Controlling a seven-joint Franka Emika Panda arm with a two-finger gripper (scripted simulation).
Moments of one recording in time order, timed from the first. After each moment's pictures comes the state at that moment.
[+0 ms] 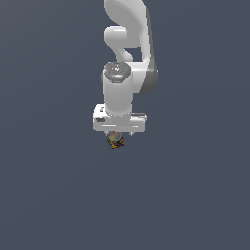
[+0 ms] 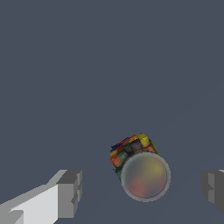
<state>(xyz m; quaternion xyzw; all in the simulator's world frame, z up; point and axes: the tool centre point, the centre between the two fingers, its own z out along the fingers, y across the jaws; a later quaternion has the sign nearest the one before) -0.008 -0.024 0.157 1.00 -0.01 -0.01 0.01</state>
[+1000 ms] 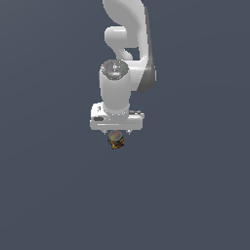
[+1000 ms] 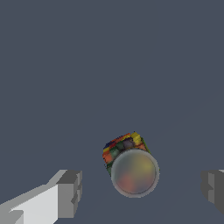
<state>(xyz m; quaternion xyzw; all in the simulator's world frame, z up) -0.012 -0.034 0.161 1.00 0.02 -0.01 0.02</state>
